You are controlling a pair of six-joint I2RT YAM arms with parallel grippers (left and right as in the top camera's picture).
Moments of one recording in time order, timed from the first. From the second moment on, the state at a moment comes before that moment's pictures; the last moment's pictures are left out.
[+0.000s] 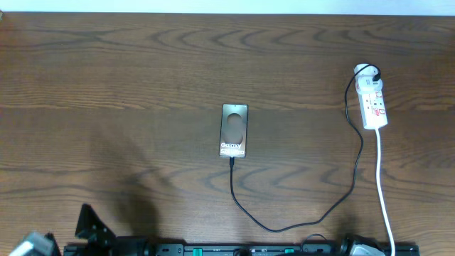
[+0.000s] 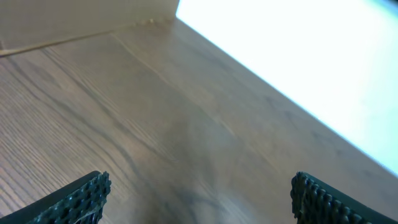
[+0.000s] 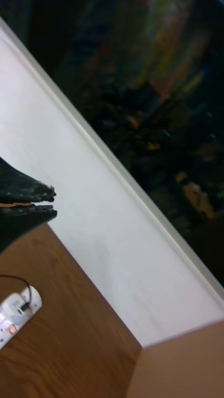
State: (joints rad) left arm 0.01 0.10 1.06 -1.33 -0.38 -0.55; right arm -0.29 1.14 1.94 -0.93 -0.09 0.59
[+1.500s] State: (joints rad) left arm 0.03 0.01 1.06 -1.44 -0.38 -0.56; right arm -0.12 0.65 1.60 -0.74 -0.11 0.59
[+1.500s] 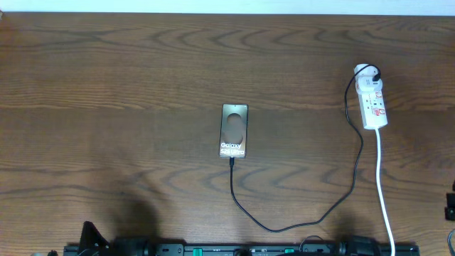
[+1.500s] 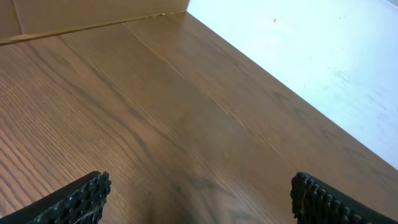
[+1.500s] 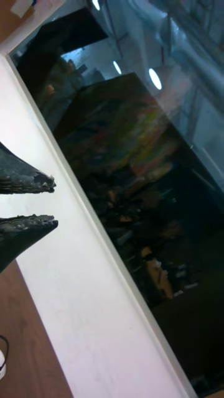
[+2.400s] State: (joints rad) left arm 0.03 0.01 1.06 -1.44 -0.38 -0.56; right arm -0.12 0.32 1.60 -0.72 -0.06 0.58
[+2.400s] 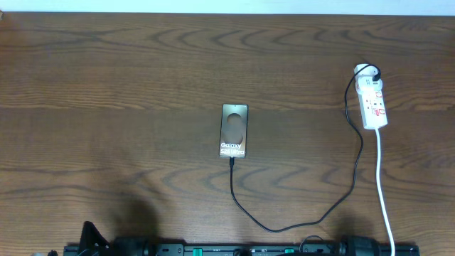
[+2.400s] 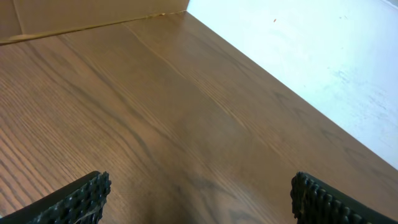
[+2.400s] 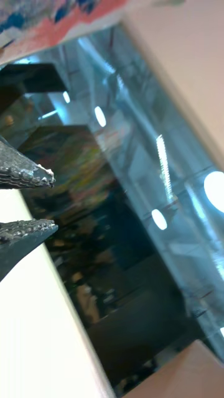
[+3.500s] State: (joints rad) left arm 0.03 0.01 1.06 -1.44 -0.38 -0.56; right arm -0.10 0.00 1.61 -0.66 0.24 0.62
